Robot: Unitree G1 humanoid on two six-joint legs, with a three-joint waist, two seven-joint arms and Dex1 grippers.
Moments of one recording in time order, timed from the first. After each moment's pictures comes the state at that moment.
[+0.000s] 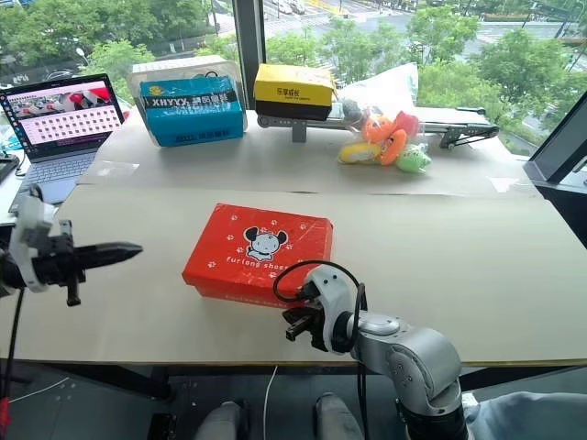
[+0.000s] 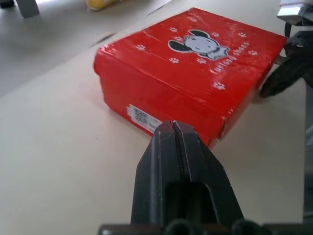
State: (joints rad) left arm -0.26 0.98 0.30 0.17 -0.56 0.33 -1.43; right arm -0.23 -0.20 0.08 -0.67 0.57 1.41 0.26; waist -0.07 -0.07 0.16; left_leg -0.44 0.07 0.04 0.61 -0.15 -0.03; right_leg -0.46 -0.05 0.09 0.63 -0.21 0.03
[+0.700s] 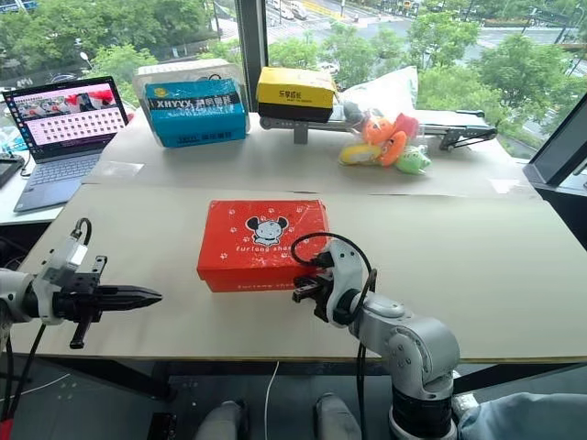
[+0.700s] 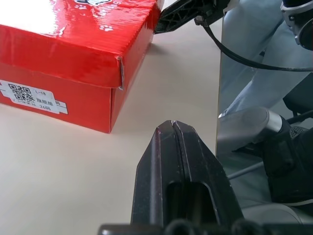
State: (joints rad) left arm -0.16 0.97 0.25 0.08 -0.57 0.33 -1.57; right arm -0.35 -0.02 -0.11 -0.60 0.56 1.38 0.17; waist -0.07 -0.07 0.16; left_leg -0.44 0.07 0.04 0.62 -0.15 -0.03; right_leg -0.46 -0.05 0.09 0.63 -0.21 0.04
